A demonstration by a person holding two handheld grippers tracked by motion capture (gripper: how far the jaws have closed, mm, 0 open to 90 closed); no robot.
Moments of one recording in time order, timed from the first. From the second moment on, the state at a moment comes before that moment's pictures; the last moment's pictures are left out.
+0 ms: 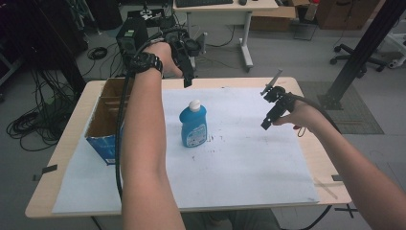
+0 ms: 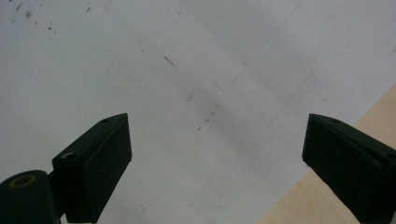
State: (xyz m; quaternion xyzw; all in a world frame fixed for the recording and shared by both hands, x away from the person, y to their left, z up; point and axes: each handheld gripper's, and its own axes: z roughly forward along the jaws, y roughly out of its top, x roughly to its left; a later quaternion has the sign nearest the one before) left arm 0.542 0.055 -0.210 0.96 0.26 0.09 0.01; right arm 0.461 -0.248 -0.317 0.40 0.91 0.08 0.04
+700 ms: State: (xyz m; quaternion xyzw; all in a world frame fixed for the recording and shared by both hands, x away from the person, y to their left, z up) left arm 0.542 0.061 -0.204 0.96 0.26 0.09 0.03; right arm 0.462 -0.247 -0.319 0.40 0.91 0.08 0.04
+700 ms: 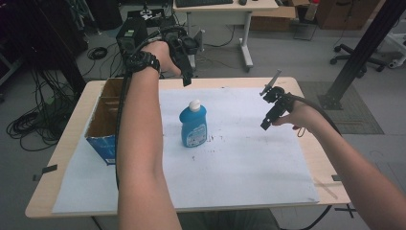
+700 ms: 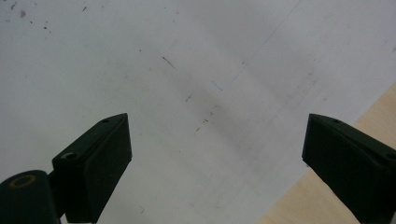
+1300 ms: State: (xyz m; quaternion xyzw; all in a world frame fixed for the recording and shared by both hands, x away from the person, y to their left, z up) left arm 0.533 0.057 -0.201 0.96 0.25 0.08 0.03; right arm 0.462 -0.247 -0.319 0.40 0.91 0.07 0.04
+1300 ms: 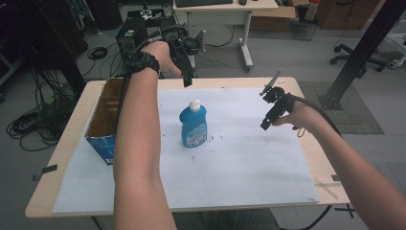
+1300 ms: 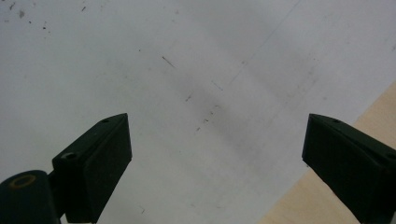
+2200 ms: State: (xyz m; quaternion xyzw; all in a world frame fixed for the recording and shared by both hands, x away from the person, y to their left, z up) left arm 0.497 0.049 -0.192 0.97 0.24 0.09 0.03; right arm 0.459 -0.245 -0.318 0.40 0.91 0.08 0.05
